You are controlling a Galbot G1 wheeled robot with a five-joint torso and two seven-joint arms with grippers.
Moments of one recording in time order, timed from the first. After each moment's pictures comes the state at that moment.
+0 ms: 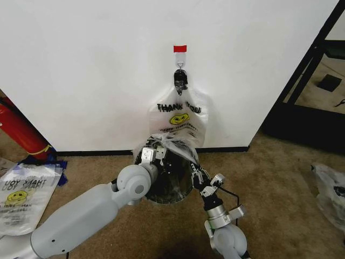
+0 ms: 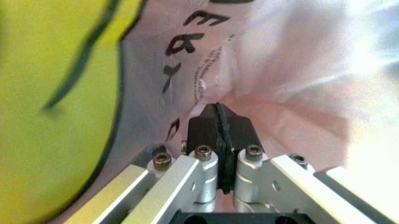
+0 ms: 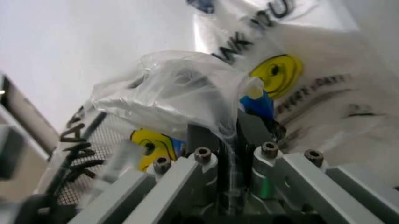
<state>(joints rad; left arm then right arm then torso) 0.58 -0.89 0.37 -1.96 -1.27 0.57 -0.68 -1.38 1.50 0.32 1.80 0.74 0.26 -0.41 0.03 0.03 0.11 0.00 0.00</state>
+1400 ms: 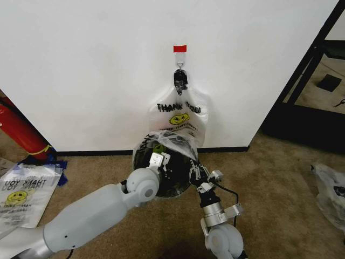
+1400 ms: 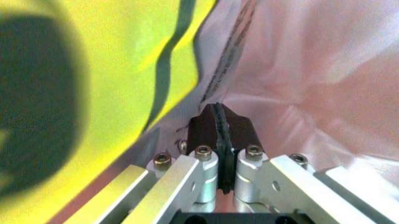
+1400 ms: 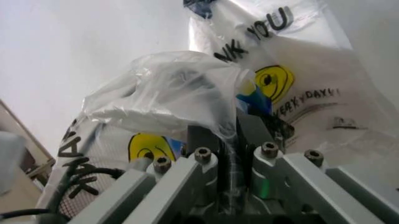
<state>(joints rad) 0.50 -0.91 0.48 -1.92 -1.21 0.63 -0.76 -1.40 1.52 0.28 1.86 0.61 0.26 -0.26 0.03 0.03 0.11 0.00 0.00</state>
